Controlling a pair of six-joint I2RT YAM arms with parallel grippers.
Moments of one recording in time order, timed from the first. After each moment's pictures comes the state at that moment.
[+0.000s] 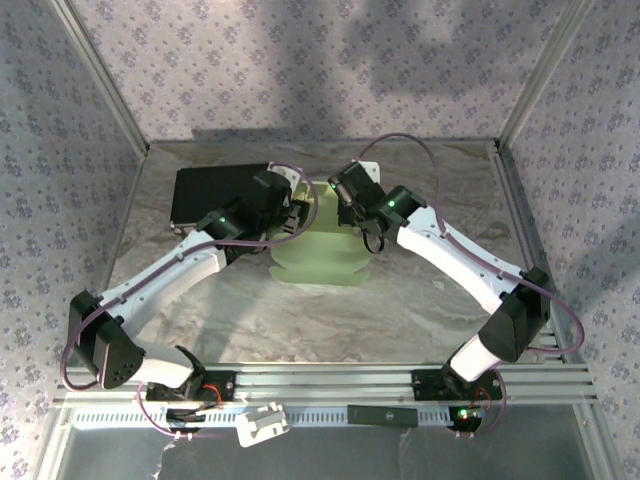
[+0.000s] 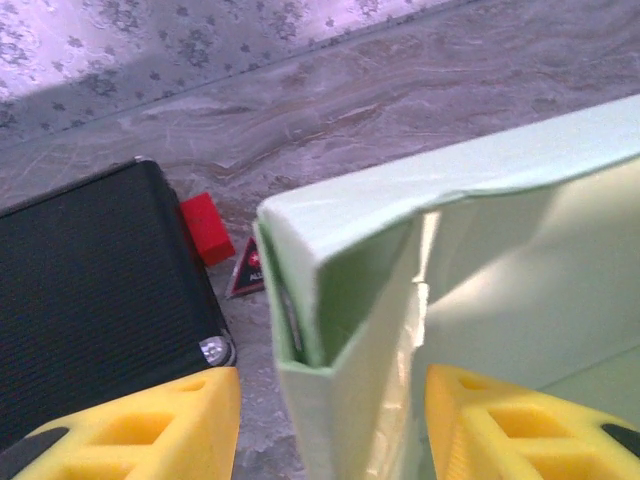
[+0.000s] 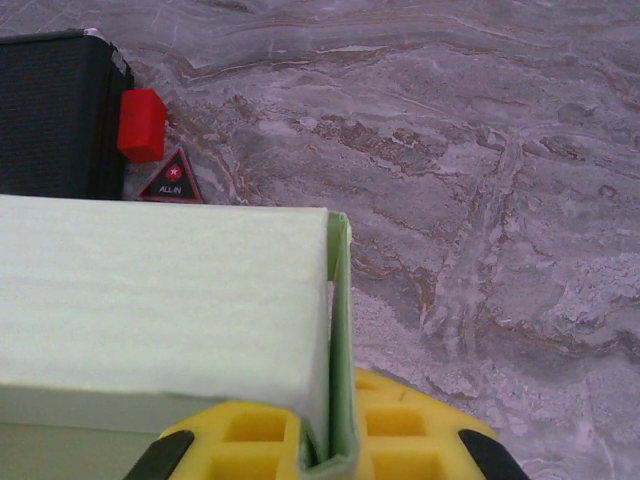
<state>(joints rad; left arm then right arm) -0.75 1.38 1.25 -0.49 -0.27 -0.19 0.76 1.56 1.53 -0.88 0.43 0.62</state>
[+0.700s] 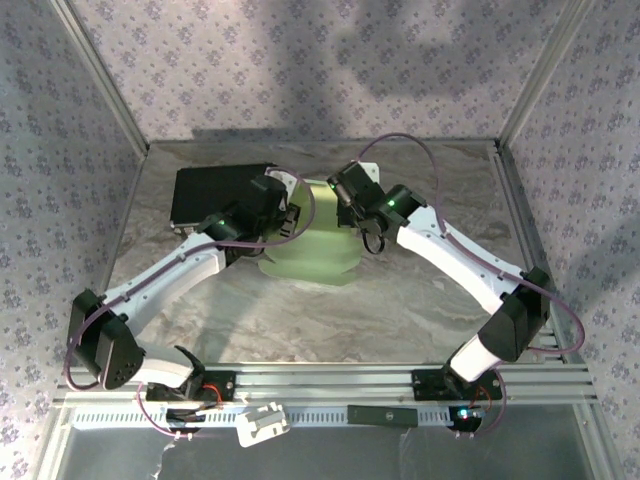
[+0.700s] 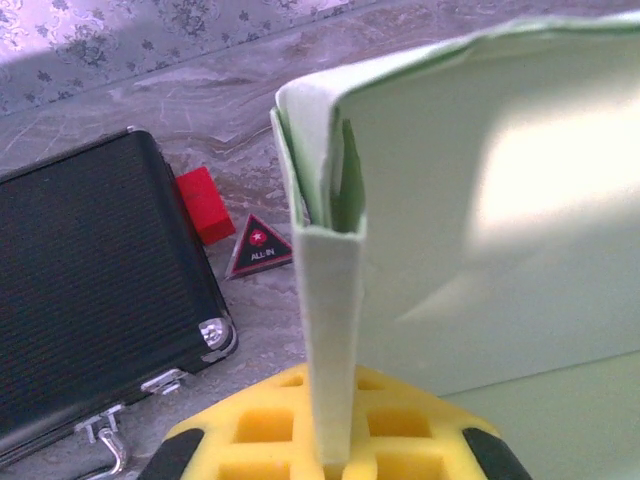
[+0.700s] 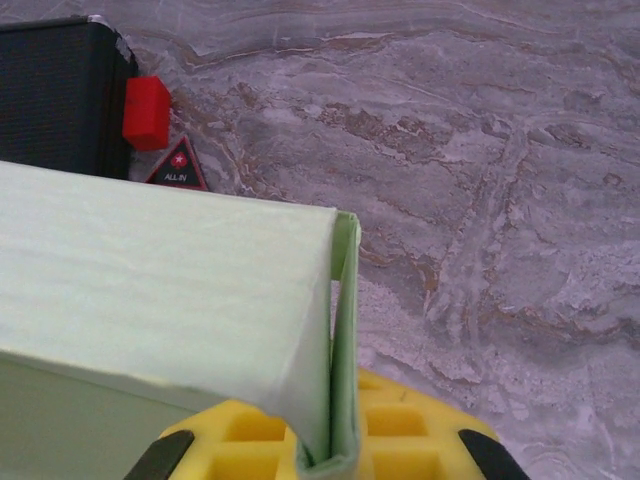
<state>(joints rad) -0.71 1.38 1.18 -0.44 -0.24 -0.18 0.77 1.57 1.56 -0.93 0.42 0.64</state>
